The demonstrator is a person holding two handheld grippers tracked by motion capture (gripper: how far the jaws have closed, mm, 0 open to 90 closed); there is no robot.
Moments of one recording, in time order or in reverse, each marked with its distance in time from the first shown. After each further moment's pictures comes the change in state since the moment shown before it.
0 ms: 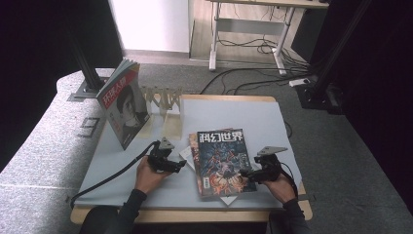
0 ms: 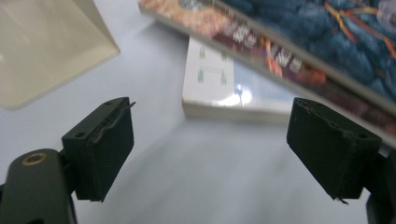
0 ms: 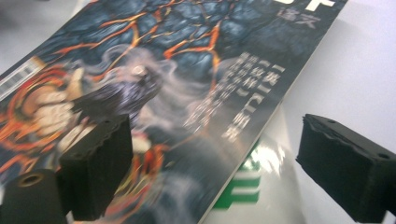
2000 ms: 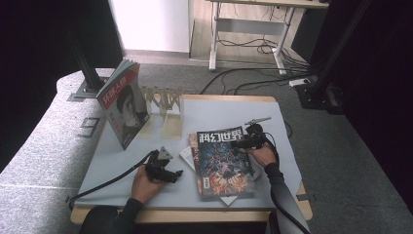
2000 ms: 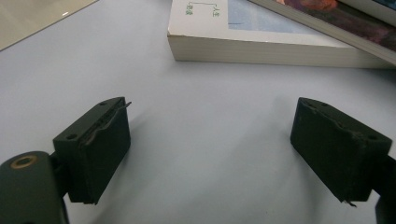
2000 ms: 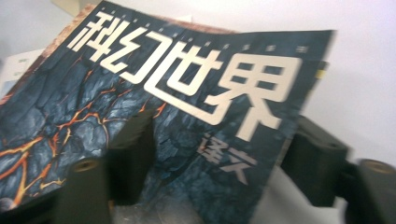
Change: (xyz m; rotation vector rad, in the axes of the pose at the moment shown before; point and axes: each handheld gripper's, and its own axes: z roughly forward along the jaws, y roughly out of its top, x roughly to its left) left arm -0.007 -0.025 0.004 0.050 0.015 0.043; right arm -0.056 0.076 0.069 0.042 0.013 0.092
